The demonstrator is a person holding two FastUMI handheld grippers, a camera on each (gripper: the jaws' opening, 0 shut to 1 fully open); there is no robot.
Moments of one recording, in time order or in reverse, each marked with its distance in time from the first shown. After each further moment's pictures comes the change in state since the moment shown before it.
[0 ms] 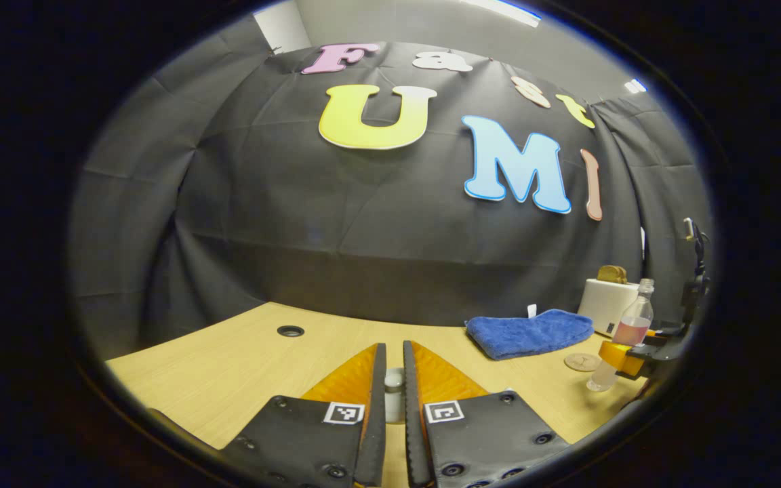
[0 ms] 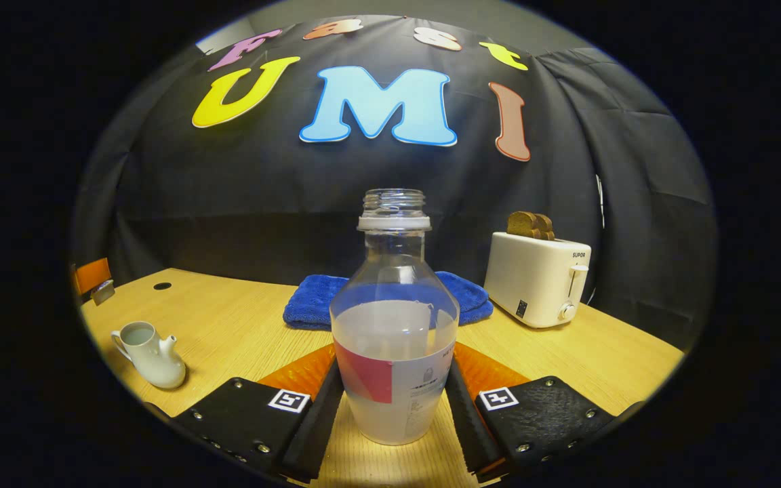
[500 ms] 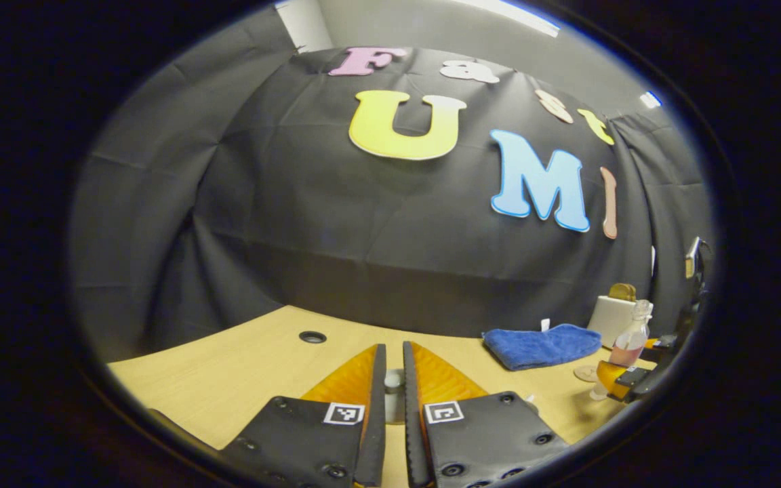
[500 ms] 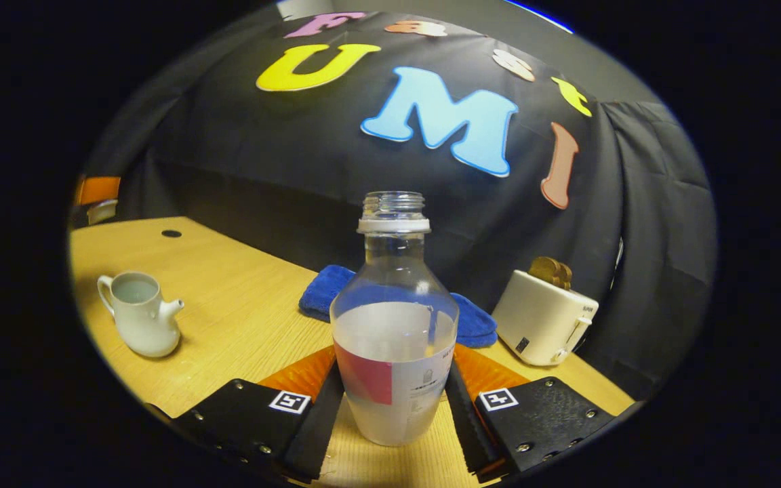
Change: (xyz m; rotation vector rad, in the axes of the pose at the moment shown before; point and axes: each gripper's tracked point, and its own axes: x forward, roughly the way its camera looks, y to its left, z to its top) left arm -0.001 0.056 0.008 -0.067 -0.011 0.070; right arm 0.000 0.038 0.006 -0.356 -0.028 0.030
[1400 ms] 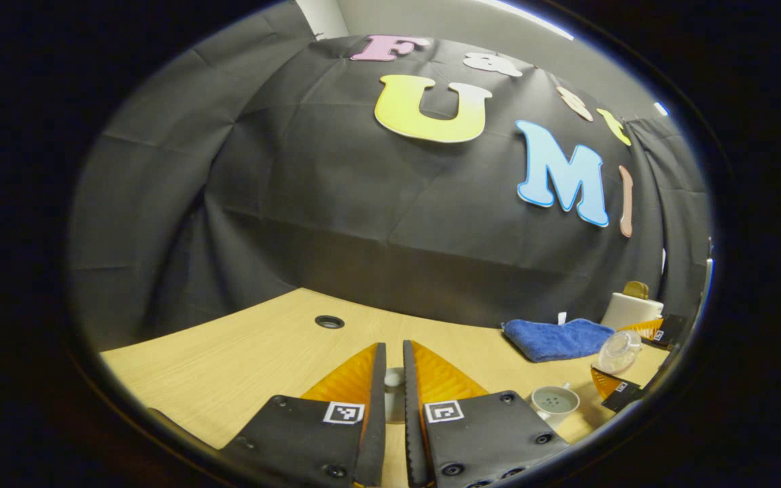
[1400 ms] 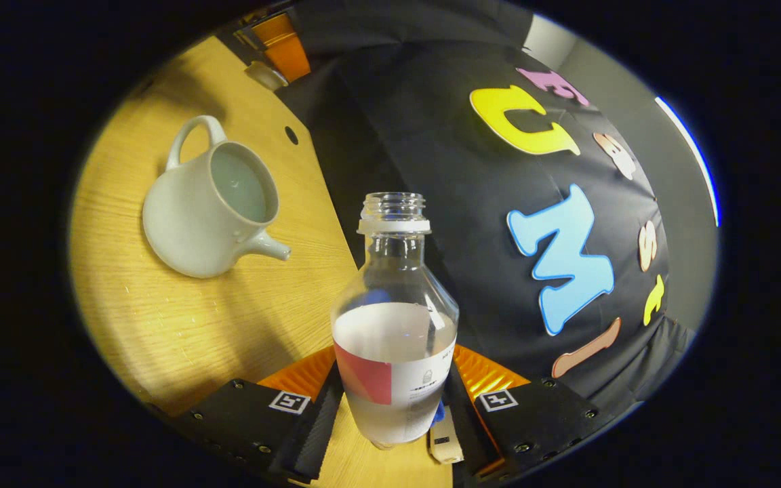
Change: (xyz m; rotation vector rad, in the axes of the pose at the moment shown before) left arm 0.018 0.029 -0.028 -0.028 0.041 0.014; right arm 0.001 0.069 0.039 -0.816 -0.176 0.067
